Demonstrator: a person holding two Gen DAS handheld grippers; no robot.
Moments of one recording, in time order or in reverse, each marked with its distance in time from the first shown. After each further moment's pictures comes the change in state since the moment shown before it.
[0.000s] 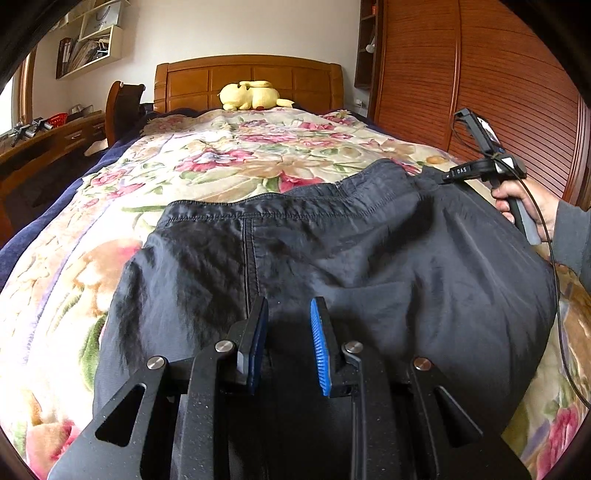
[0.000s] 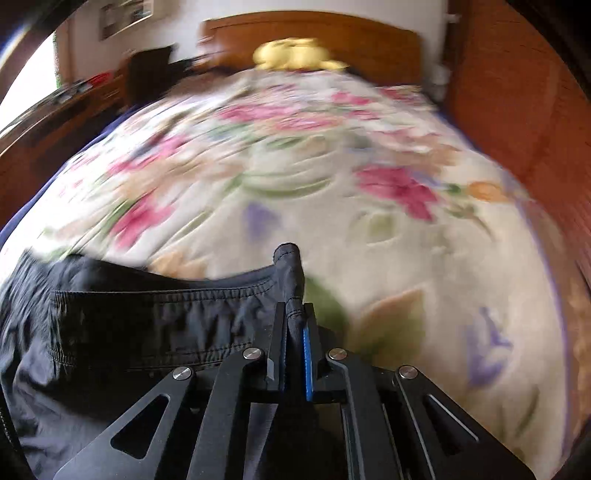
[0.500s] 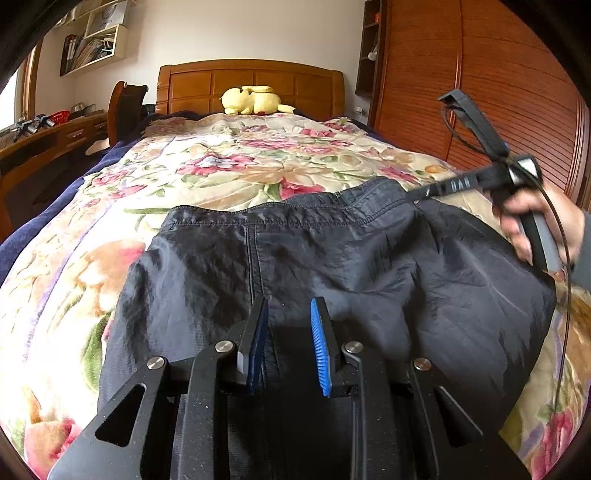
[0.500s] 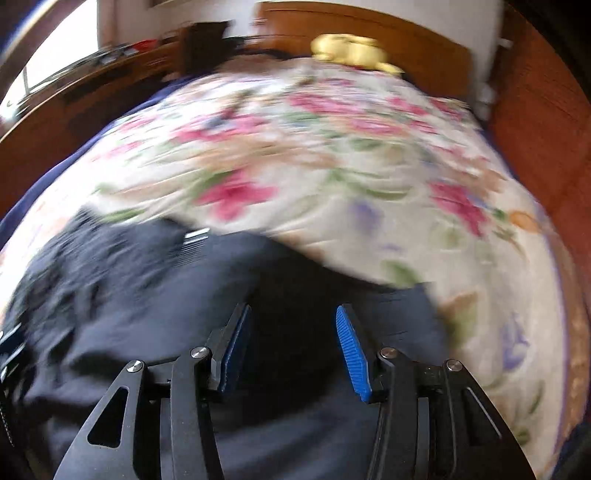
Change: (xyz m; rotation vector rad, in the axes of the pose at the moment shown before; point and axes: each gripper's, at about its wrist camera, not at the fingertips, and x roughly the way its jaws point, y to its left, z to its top) left arm -0.006 0.006 0.001 -0.026 -0.025 -0.016; right arm -0.041 0.136 -0.036 -0.263 0.030 0.157
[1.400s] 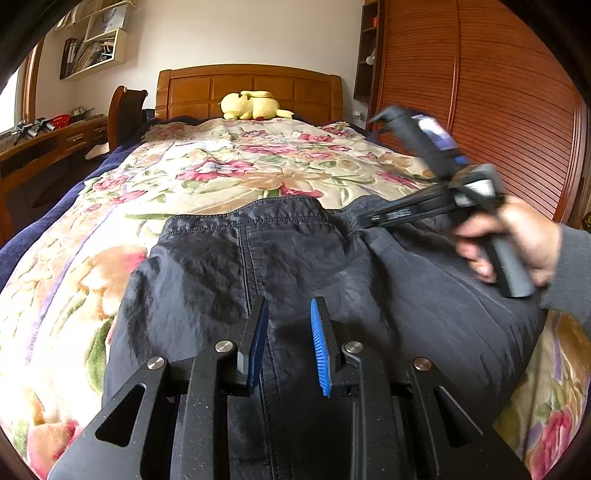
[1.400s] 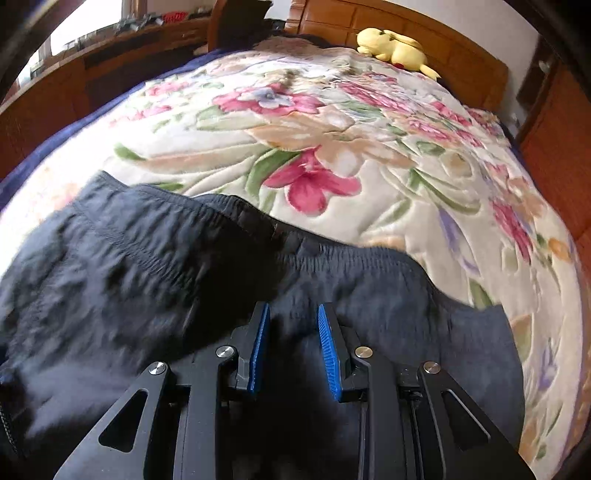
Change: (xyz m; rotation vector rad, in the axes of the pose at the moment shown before) left arm -0.004 -0.003 0.000 0.011 -0.020 -0.001; right arm 0.046 0.045 0.014 -0.029 0.025 -0.017
